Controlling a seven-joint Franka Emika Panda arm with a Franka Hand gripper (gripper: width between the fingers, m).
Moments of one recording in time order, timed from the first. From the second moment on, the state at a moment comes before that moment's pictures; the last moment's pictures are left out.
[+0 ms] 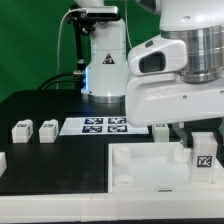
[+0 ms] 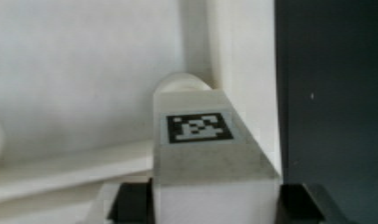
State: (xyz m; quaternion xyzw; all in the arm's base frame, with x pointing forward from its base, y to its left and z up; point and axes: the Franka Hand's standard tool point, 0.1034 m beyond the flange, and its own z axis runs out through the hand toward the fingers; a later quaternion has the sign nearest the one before) arm 0.624 0.113 0.087 -0.98 0.19 0.02 0.07
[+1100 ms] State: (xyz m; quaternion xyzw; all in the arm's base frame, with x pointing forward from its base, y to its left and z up) arm 0.624 0.116 0.084 -0.81 0.58 0.06 0.09
